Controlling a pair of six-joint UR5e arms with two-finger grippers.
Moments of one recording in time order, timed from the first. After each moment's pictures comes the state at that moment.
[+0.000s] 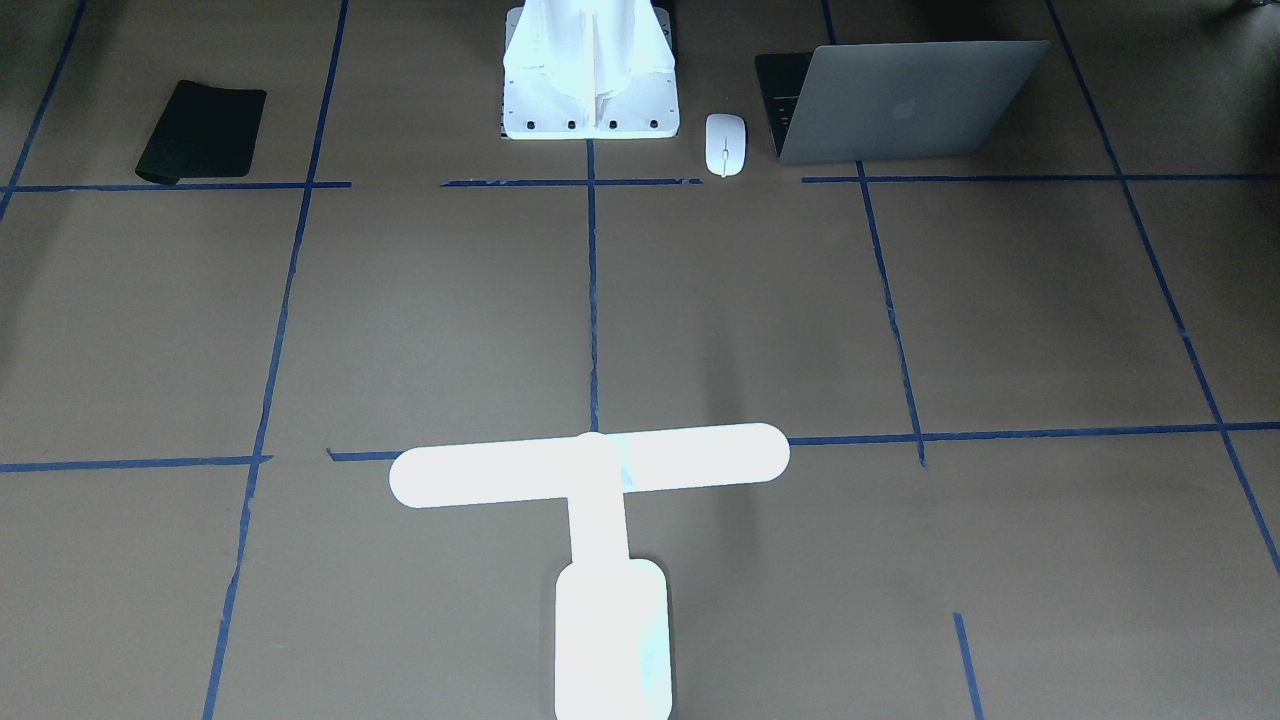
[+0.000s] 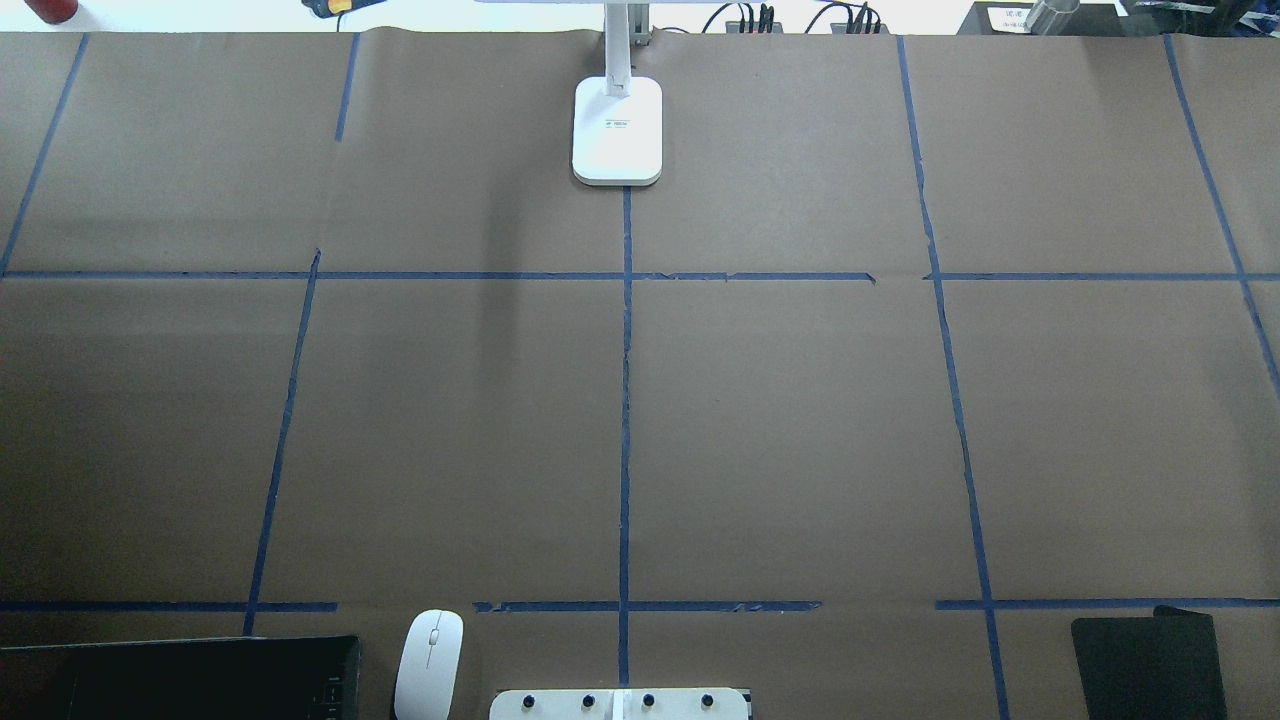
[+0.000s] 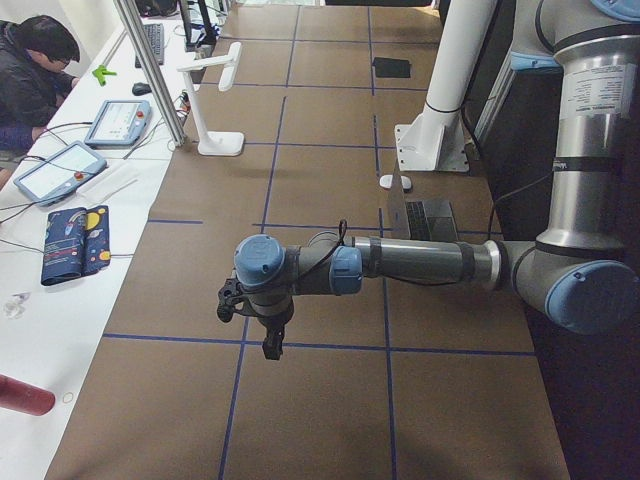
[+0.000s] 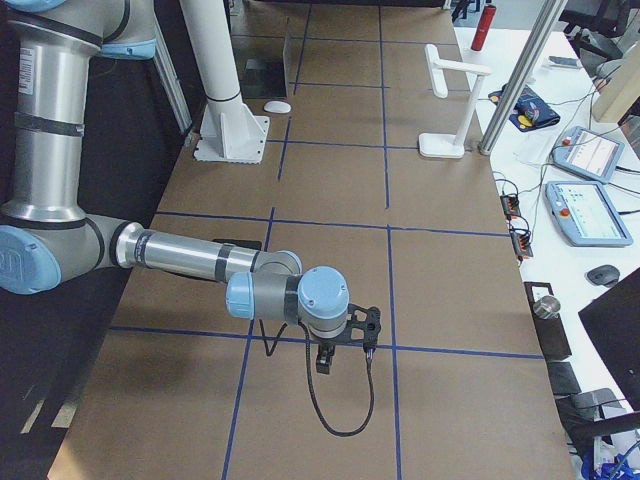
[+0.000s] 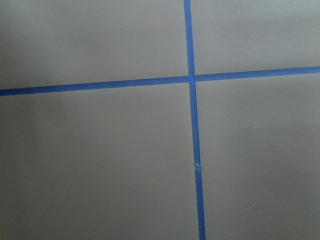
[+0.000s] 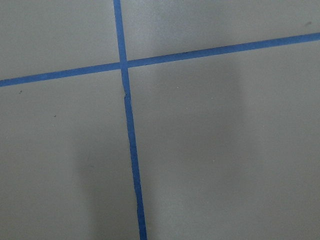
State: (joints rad) left arm -1.59 -1.55 -1.63 -1.50 -2.36 0.11; right arm 1.64 -1.75 1.63 -1.43 2.41 0.10
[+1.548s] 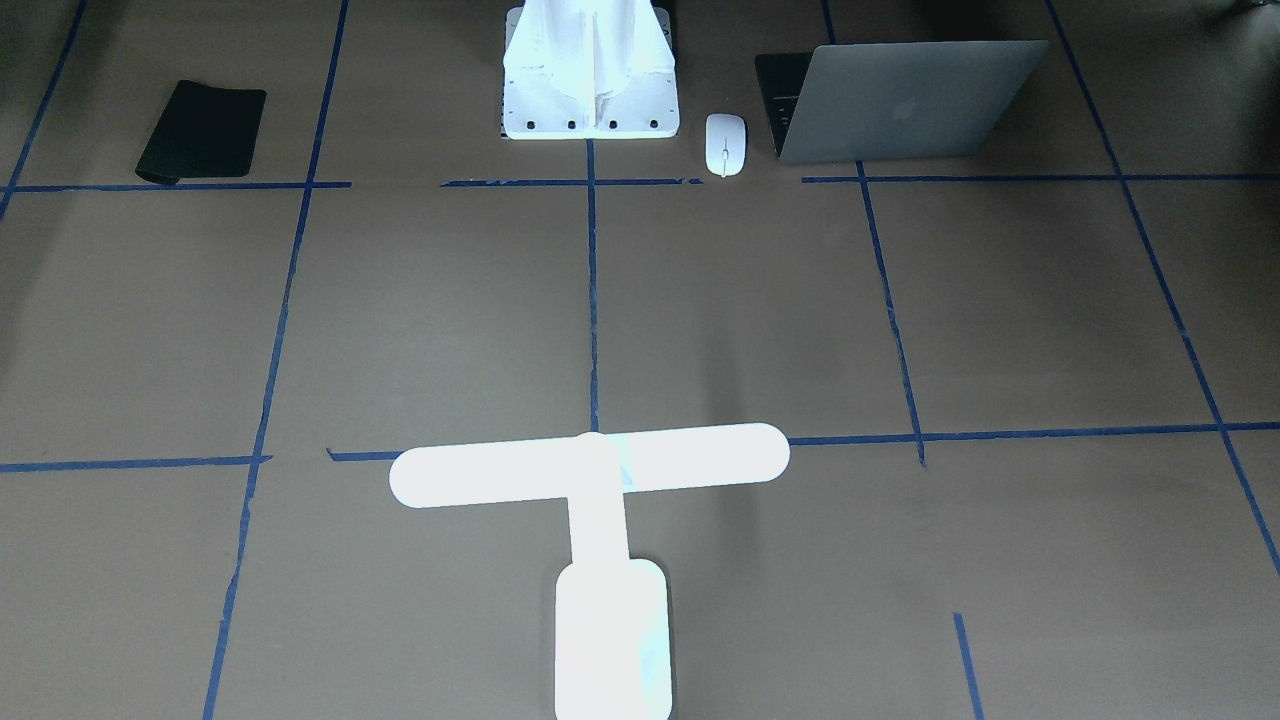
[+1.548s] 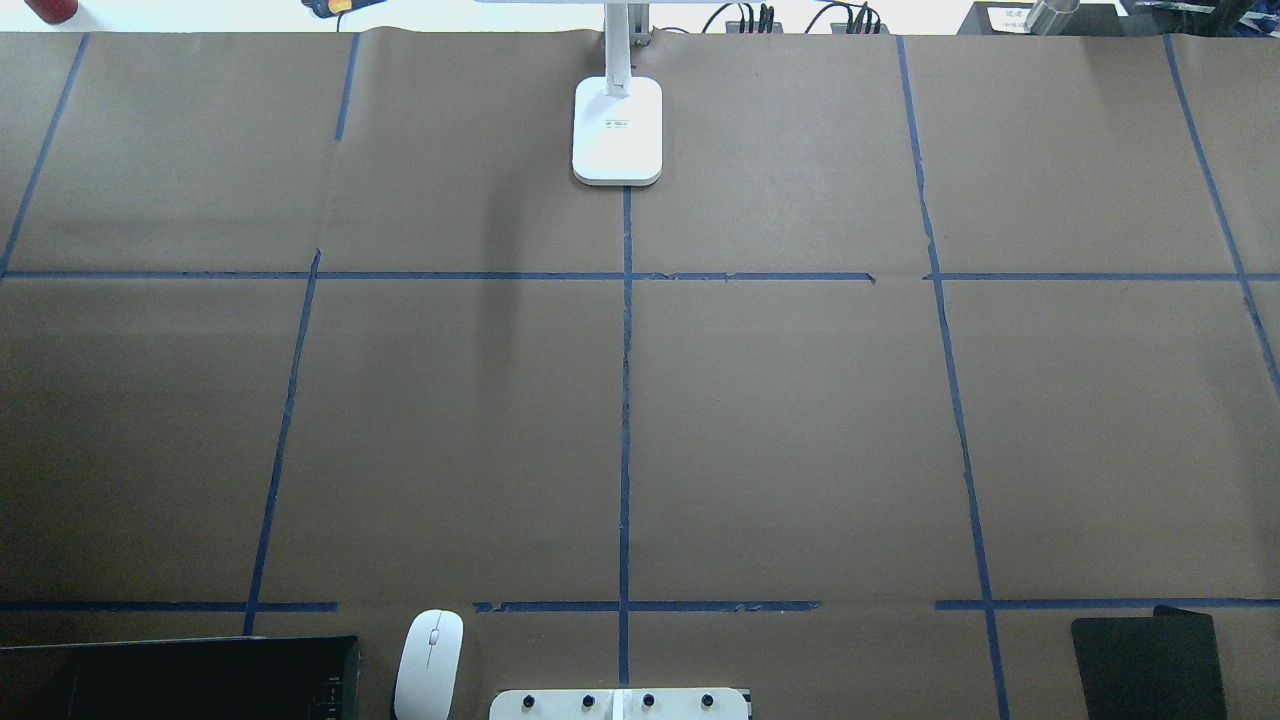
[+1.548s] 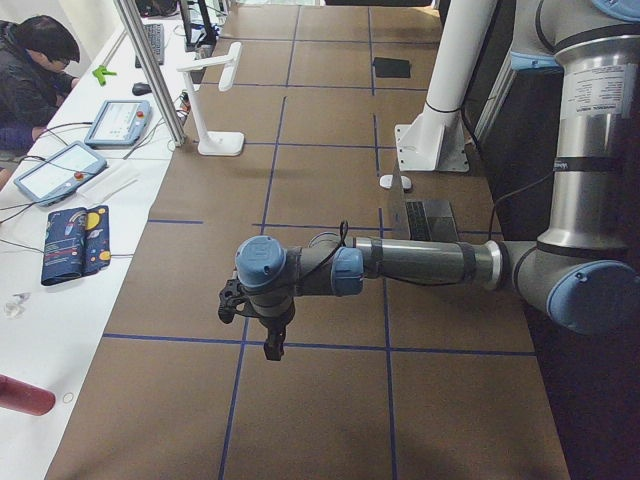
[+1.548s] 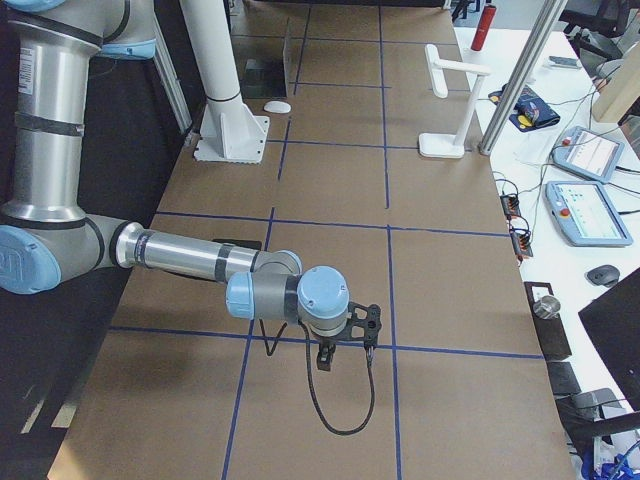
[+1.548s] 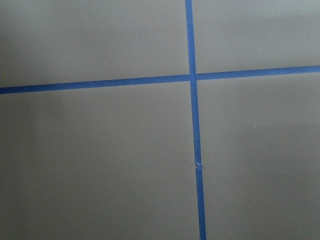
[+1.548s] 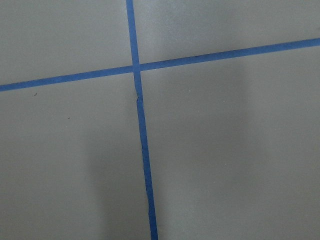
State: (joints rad) left arm -1.59 -1.54 -1.64 -1.50 -2.36 0.11; right arm 1.64 -1.74 1.63 -1.42 2.44 0.10
